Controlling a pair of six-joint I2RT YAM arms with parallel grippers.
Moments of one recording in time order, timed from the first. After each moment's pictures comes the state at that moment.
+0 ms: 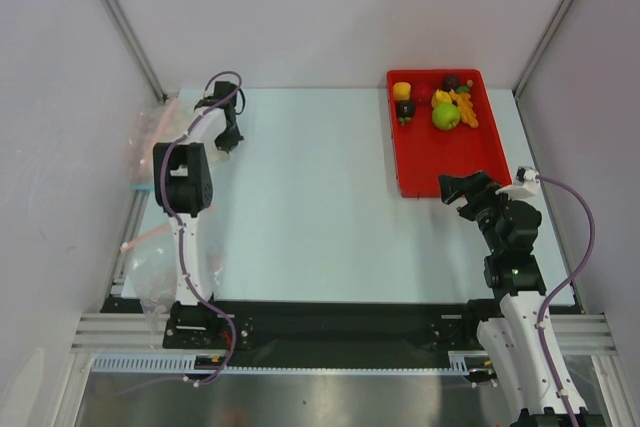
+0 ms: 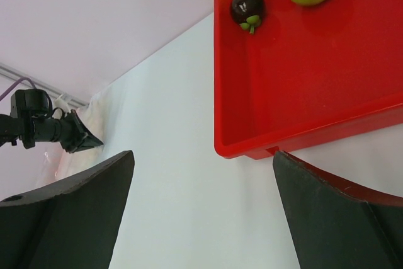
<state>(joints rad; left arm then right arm) -0.04 2.36 1.97 -0.72 -0.30 -0.37 0.01 0.53 0.42 0.00 -0.15 0.68</state>
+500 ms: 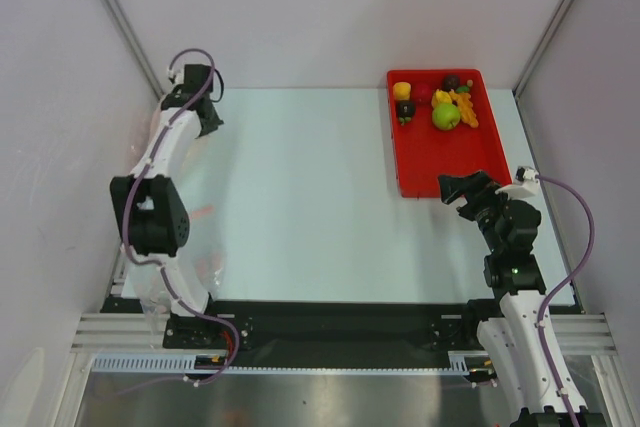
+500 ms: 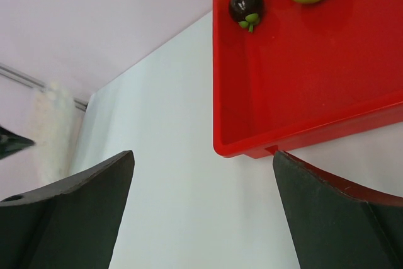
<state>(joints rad) -0.03 1.93 1.70 -0.72 -0.37 -0.43 0.01 0.54 0.42 0.00 -0.15 0.68</state>
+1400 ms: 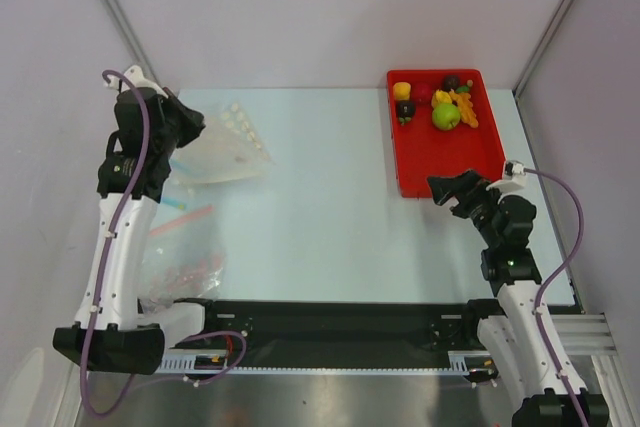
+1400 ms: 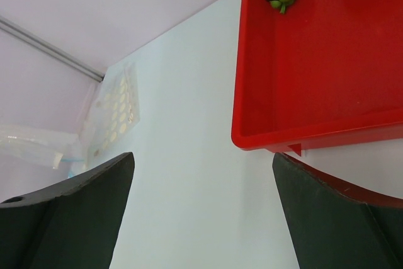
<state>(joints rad) -0.05 1.15 1.40 -0.61 -0.07 -0.58 0.01 0.62 0.41 0.09 -0.28 0.66</state>
